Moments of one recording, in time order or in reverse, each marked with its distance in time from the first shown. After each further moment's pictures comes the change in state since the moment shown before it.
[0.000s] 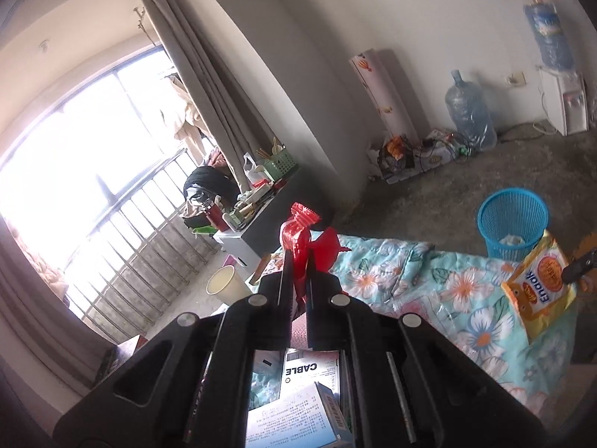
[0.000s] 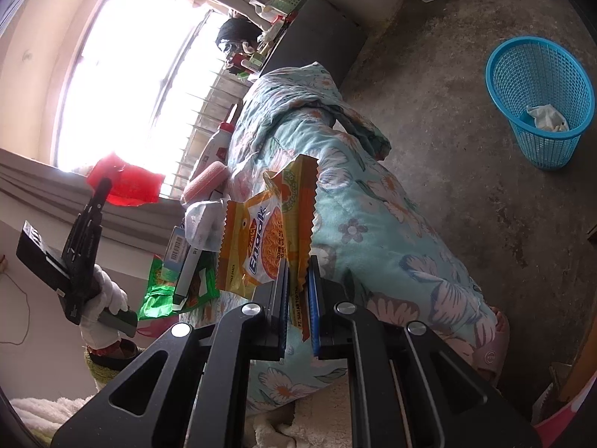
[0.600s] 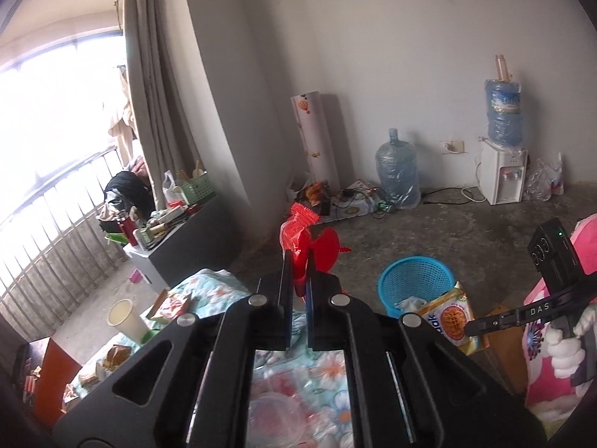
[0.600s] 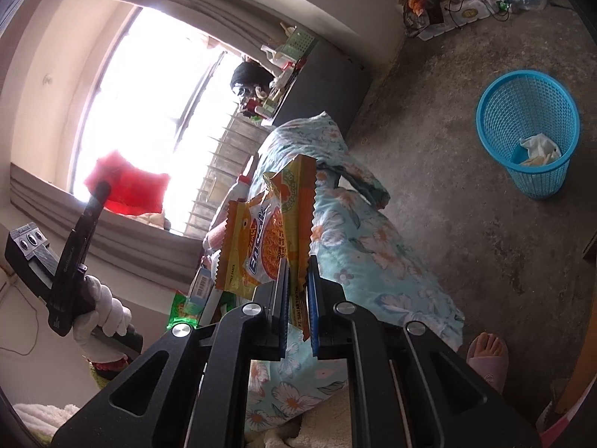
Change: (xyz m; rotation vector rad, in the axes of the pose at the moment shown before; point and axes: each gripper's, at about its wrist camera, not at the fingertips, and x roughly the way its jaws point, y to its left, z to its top) left arm -0.009 -0.051 0.075 -0.154 -0.079 -0.368; right arm -0.067 -0.016 0.016 0.021 -0.198 0.041
